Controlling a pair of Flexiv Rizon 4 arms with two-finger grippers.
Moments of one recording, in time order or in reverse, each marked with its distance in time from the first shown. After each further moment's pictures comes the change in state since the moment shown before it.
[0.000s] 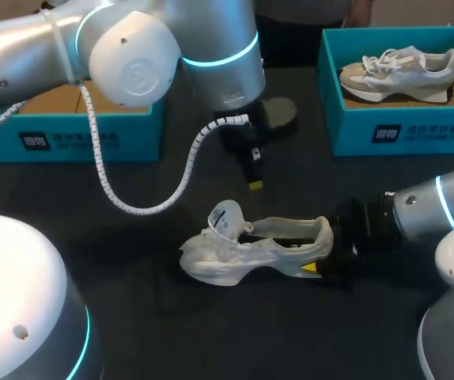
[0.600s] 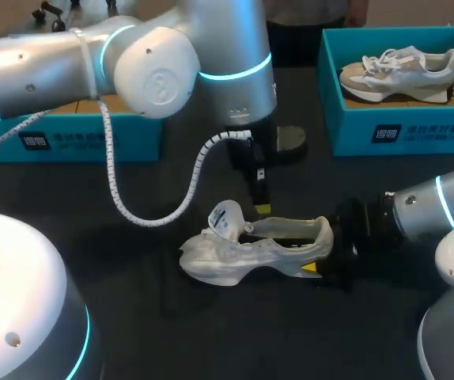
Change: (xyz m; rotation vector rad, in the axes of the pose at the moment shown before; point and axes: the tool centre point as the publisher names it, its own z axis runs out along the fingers) left arm 0.019 -0.004 0.046 -0.036 0.162 0.208; right arm 0.000 0.000 0.000 0.000 0.000 0.000
